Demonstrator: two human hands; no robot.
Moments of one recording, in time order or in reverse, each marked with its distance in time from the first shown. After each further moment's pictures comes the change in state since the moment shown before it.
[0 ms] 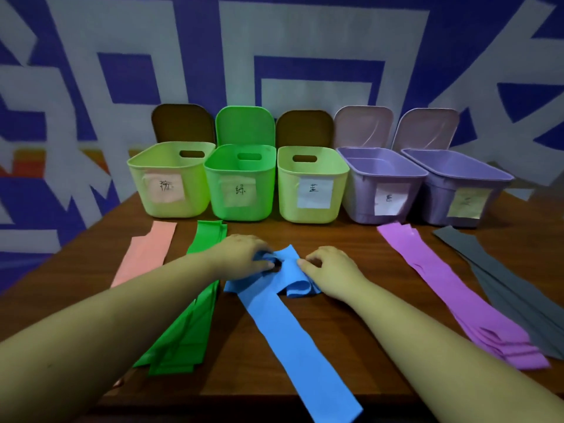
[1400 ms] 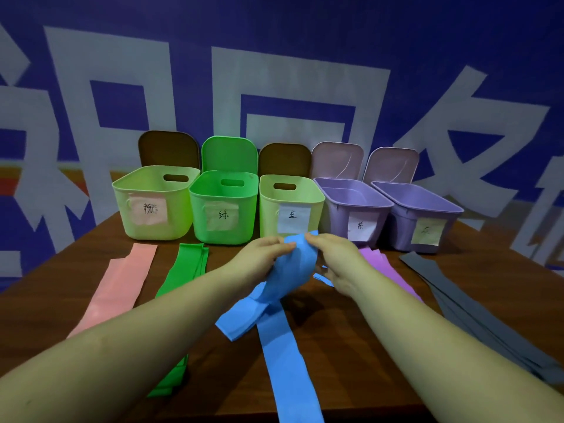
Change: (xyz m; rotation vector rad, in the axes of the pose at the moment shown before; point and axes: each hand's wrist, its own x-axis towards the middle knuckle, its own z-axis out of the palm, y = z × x) left_hand -0.002 0.078 -0.025 -1.493 0.144 -0.098; right_hand -0.017 -0.022 -0.071 1.148 0.080 0.199
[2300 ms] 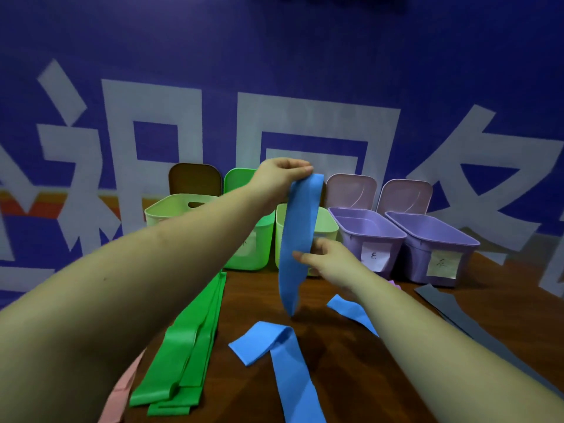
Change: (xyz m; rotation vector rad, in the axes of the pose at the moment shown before) left_hand 0.020 0.155 -0.005 0.090 0.212 0.379; right_hand -0.011 -0.044 0.021 -0.362 -0.198 -0.240
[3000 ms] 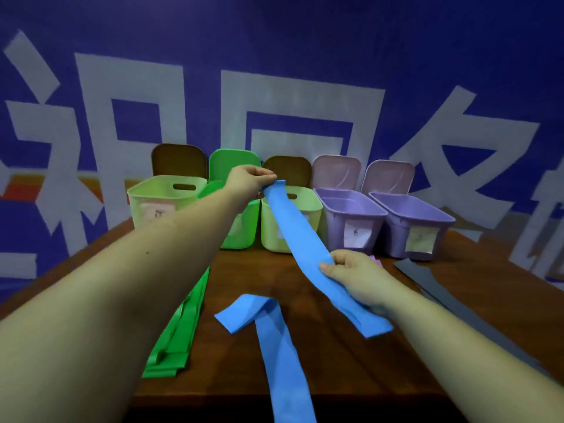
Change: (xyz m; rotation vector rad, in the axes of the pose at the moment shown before) left_hand 0.004 -0.055 -0.012 0.090 0.144 -0.095; right_hand -0.073 0.035 -0.035 -0.076 0.021 0.101
